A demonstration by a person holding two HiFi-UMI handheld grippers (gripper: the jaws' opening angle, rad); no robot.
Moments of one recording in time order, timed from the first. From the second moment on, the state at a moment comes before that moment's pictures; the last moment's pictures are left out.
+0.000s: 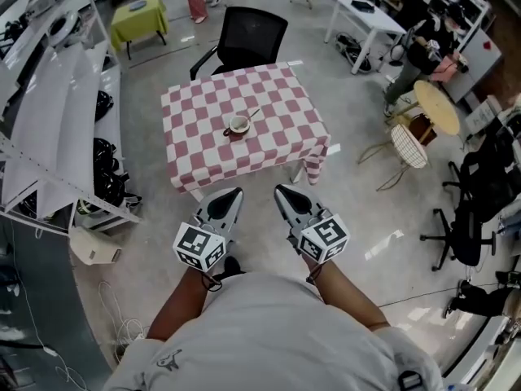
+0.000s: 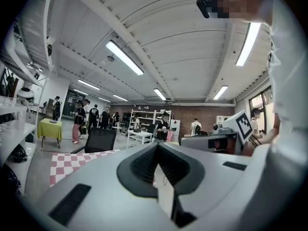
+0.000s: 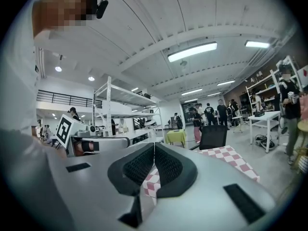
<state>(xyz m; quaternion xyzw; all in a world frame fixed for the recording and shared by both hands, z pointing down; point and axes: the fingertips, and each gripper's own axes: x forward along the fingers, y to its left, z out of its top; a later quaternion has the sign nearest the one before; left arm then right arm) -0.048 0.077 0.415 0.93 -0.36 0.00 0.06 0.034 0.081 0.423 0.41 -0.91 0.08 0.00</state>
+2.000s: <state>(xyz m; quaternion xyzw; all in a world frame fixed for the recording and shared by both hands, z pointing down) -0.060 -0.125 0.422 0.94 -0.34 0.03 0.05 0.009 -0.130 0.421 0.40 -0.91 0.10 -0.03</state>
